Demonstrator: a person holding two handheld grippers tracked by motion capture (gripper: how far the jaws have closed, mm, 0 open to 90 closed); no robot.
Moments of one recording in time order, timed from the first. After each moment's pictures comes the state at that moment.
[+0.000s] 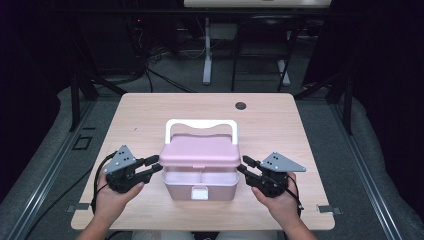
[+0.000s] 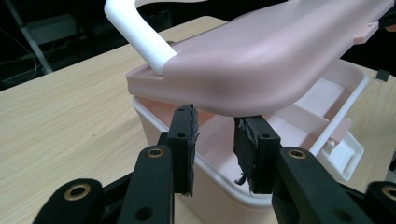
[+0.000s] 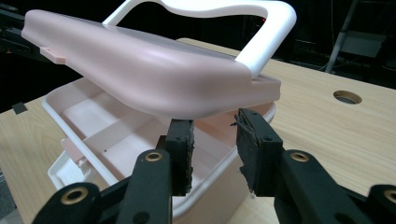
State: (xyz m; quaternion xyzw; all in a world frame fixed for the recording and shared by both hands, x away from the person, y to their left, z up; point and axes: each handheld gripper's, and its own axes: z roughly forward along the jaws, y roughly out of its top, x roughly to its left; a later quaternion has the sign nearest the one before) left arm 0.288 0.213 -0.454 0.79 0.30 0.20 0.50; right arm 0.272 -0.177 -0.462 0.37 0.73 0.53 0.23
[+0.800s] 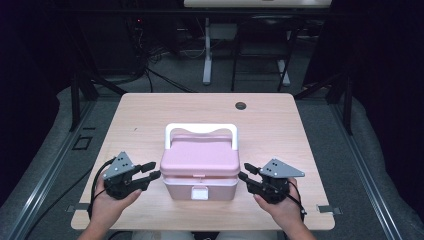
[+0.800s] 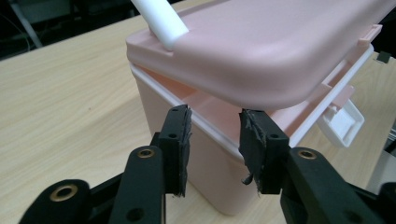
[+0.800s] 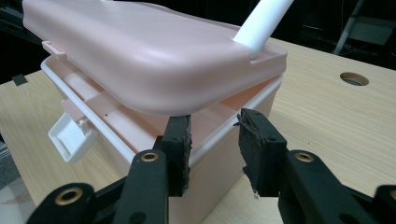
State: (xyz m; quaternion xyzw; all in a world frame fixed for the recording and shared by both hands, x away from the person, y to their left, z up) left arm 0.283 0.223 -0.468 0.80 0.32 0.17 0.48; right arm 0.265 -0.183 -0.476 0.36 0.75 0.50 0.22
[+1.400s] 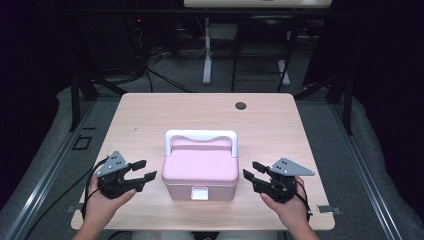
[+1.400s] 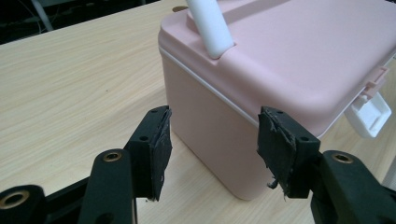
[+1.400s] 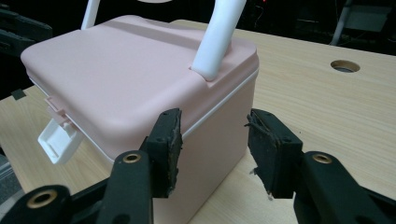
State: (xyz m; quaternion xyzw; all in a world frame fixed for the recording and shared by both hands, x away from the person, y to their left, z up) left arm 0.288 0.240 -0.473 0.79 0.35 0.18 0.47; right arm 0.269 -0.202 -0.481 0.39 0.73 0.52 0.20
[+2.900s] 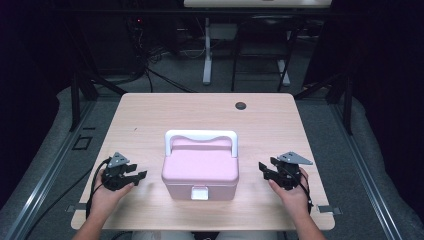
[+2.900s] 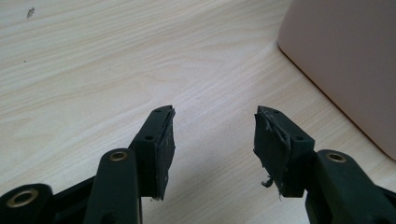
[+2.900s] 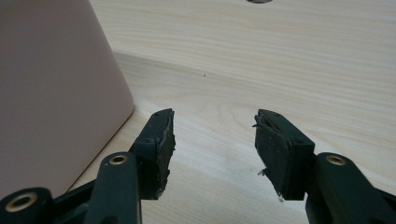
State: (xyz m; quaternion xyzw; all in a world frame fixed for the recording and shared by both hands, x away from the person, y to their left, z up) left arm 0.339 0.277 -0.556 0.80 0.44 0.17 0.36; right arm 0.325 -0.244 -0.546 0.50 0.71 0.43 0.24
